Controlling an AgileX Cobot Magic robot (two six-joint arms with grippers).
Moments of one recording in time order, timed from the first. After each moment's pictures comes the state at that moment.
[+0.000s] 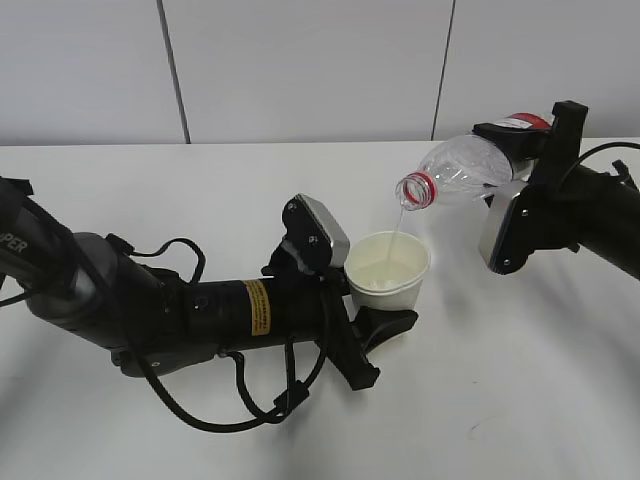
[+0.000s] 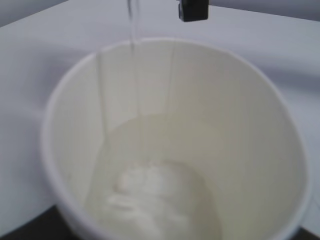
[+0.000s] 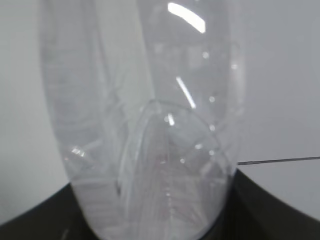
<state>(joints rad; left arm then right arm) -0.64 2.16 -0.94 0.69 -0.90 -0.26 0.01 1.87 -0.70 -0.45 -1.10 -1.28</state>
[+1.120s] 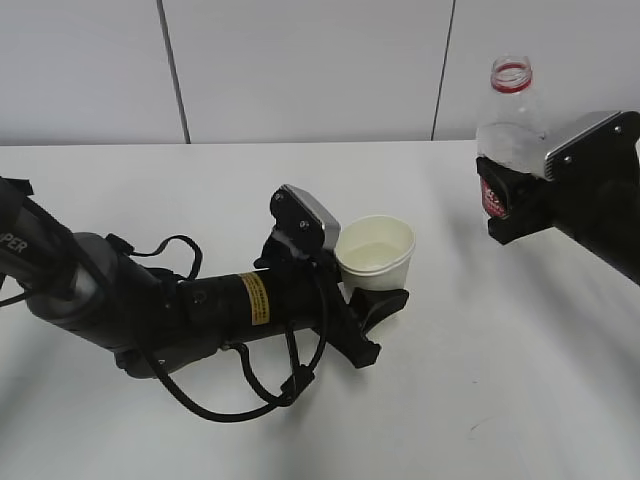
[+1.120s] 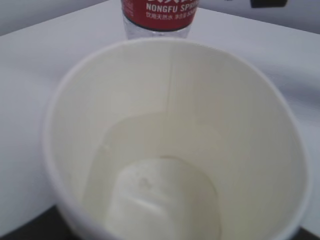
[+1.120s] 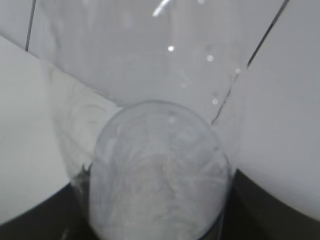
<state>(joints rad) -0.64 2.16 -0.94 0.57 -0.90 -0.26 0.01 1.87 -0.66 -0.32 -1.10 -0.25</state>
